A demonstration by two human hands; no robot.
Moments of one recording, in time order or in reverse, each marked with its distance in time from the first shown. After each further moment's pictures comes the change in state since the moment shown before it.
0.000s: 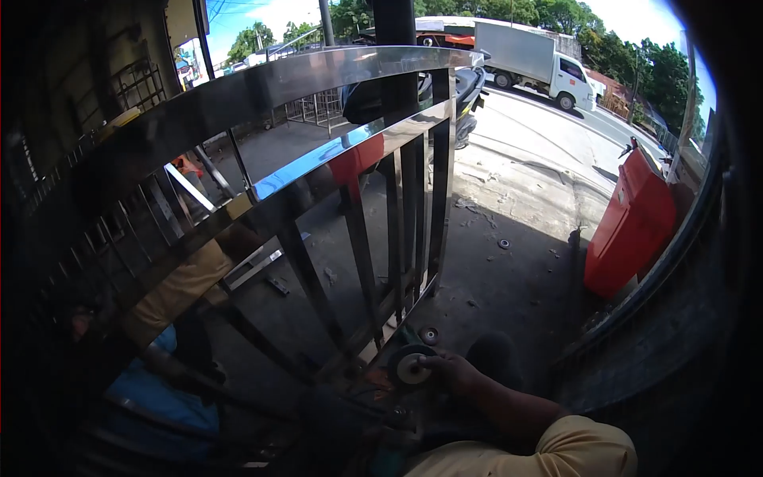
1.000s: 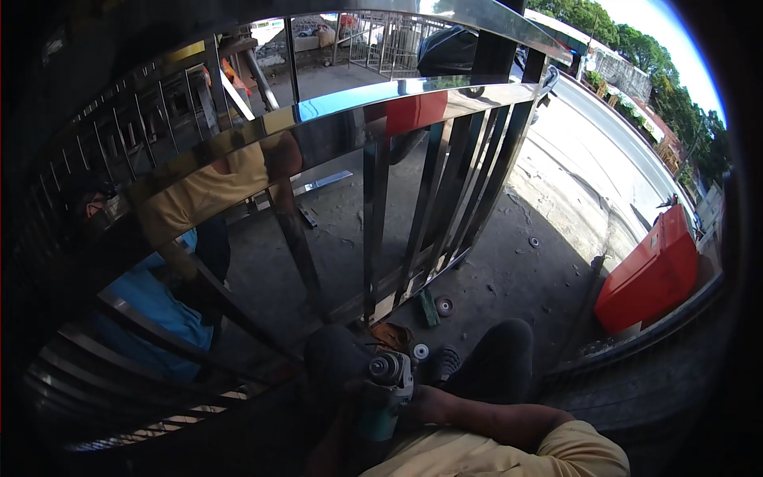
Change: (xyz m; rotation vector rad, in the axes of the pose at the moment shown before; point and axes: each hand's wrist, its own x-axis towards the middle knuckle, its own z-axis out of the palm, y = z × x) left_hand -0.040 0.002 -0.025 -0.144 -0.020 0.163; right_hand -0.021 0.088 0.039 -0.831 -0.331 0.454
